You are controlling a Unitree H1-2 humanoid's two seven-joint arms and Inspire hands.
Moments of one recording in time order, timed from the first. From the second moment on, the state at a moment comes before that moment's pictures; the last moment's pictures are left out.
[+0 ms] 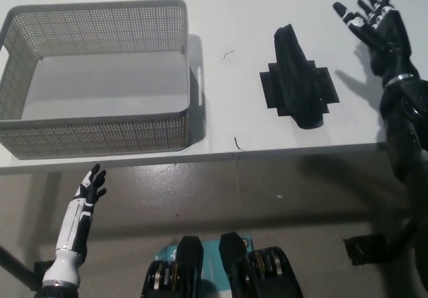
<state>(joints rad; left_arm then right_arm) -0.16 0.17 0.07 0.41 0.03 -0.43 0.00 -1.04 -0.20 -0.23 1.14 0.22 -0.27 0.12</state>
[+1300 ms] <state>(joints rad) -0.16 0.17 0.07 0.40 0.03 -0.43 0.00 -1.04 -0.08 -0.28 1.36 0.26 -0.34 0.15</state>
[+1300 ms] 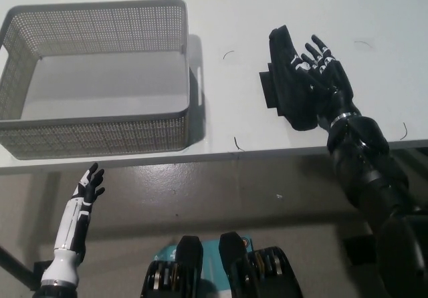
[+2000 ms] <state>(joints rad) -0.18 0.17 0.09 0.40 0.02 -0.43 0.00 -1.06 0.07 -0.28 1.36 0.27 -0.34 0.16</state>
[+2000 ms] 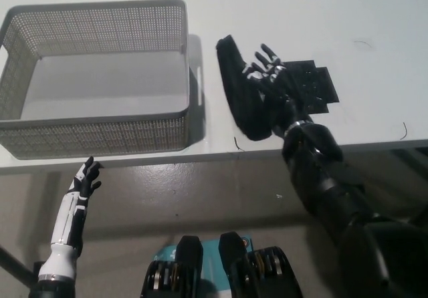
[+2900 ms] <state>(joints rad) -0.19 0.17 0.09 0.40 0.02 -0.43 0.00 -1.13 0.20 -0.24 1.37 0.27 -0.34 0.16</state>
